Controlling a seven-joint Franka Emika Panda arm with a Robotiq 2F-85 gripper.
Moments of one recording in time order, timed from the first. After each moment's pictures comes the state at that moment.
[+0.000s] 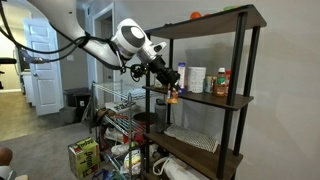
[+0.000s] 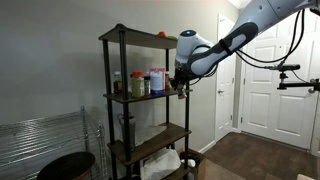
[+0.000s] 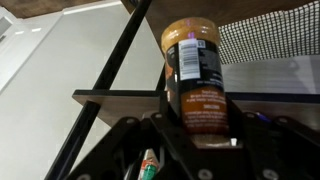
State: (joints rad) arm 0.05 -0.02 -0.06 -2.03 -0.72 2.50 0.73
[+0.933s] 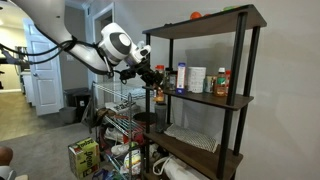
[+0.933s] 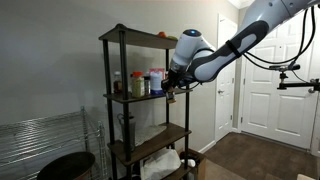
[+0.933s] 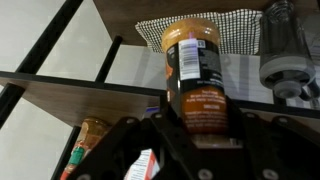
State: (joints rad) arm 0.07 -0.08 0.01 -2.16 -0.72 2.70 0.69
